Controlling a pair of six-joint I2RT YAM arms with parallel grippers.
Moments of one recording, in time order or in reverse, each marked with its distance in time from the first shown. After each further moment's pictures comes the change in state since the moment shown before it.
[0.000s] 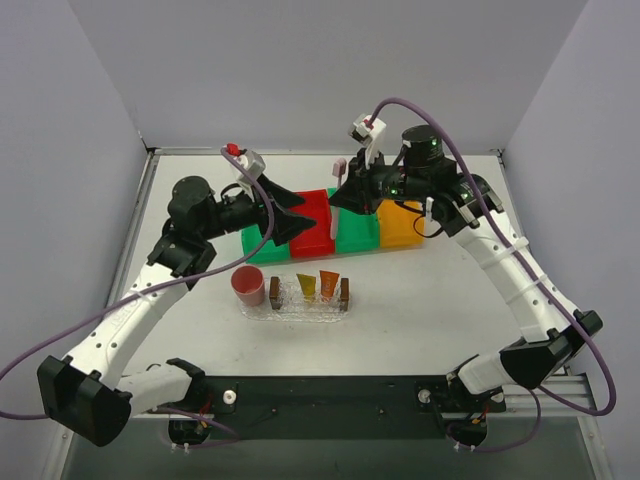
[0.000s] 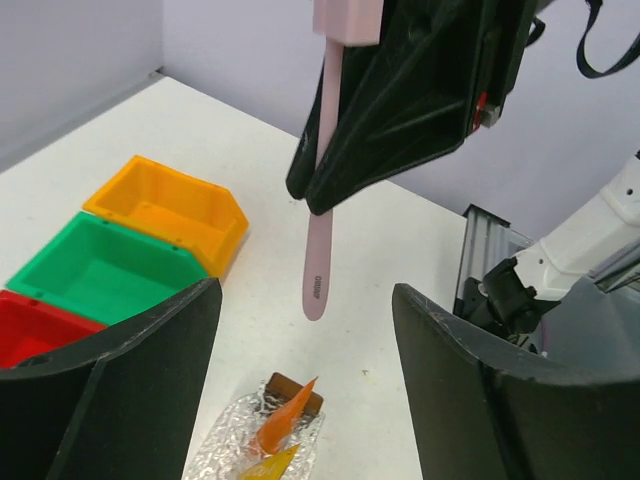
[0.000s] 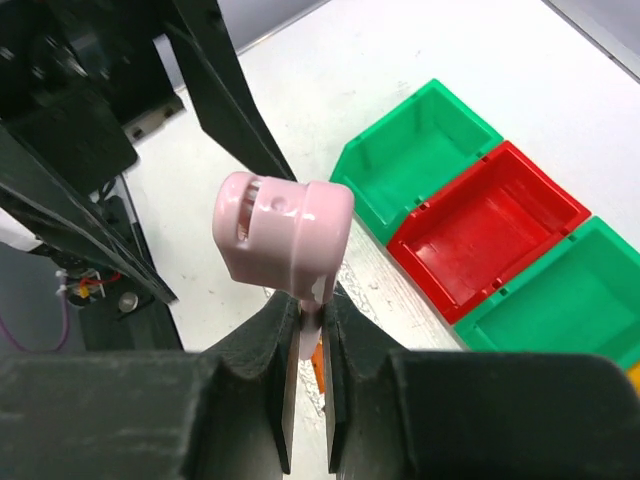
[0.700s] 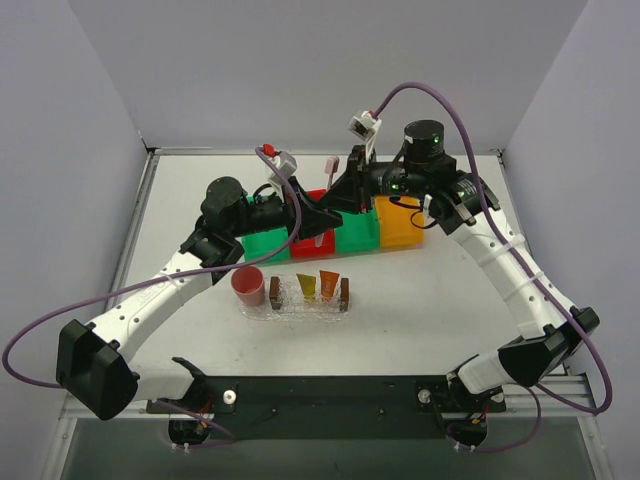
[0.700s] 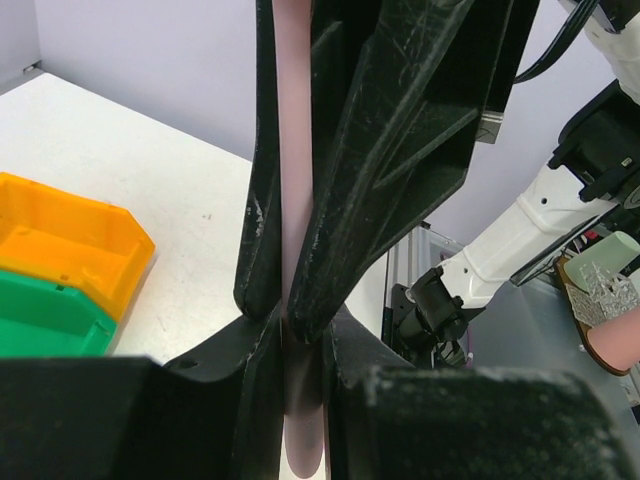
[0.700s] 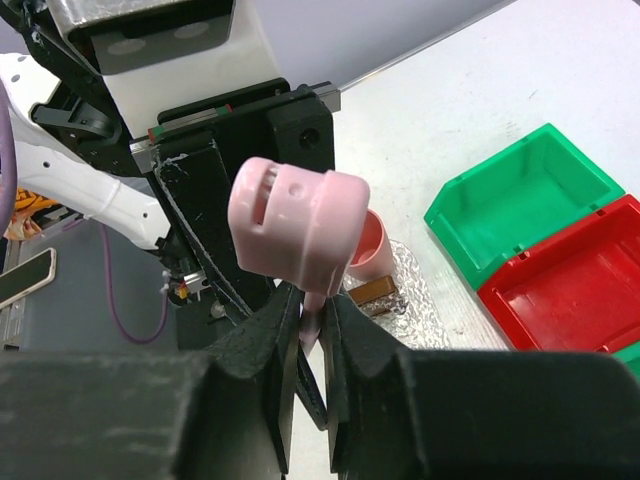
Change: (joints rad) left arm -0.132 0.131 0.034 0.172 0.015 -0.139; right arm -0.014 0.010 -0.011 0.118 -0.219 0.131
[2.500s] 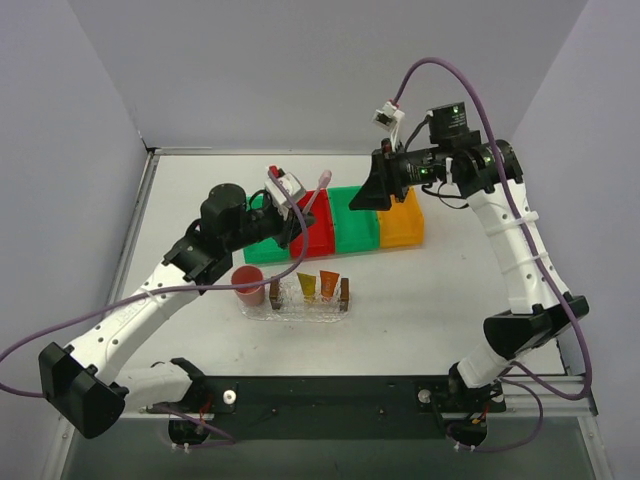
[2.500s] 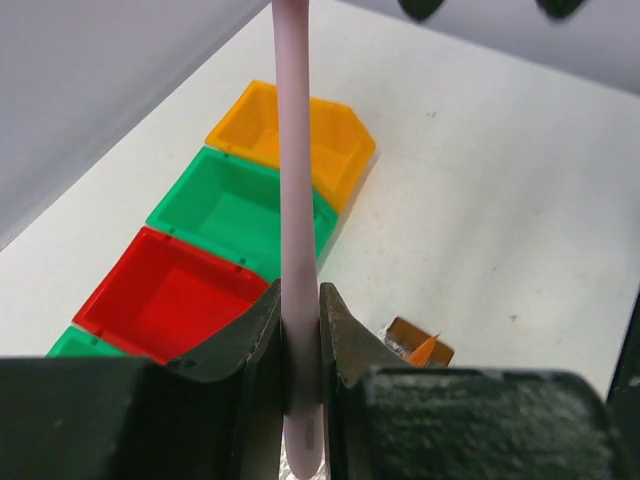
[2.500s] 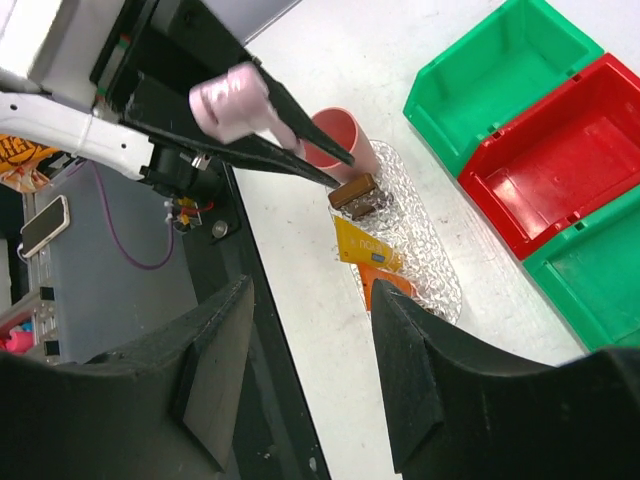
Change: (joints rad) left arm -0.044 -0.130 -0.005 -0.474 -0.433 0.630; right arm -0.188 0.171 0.342 -0.592 -0.107 -0.248
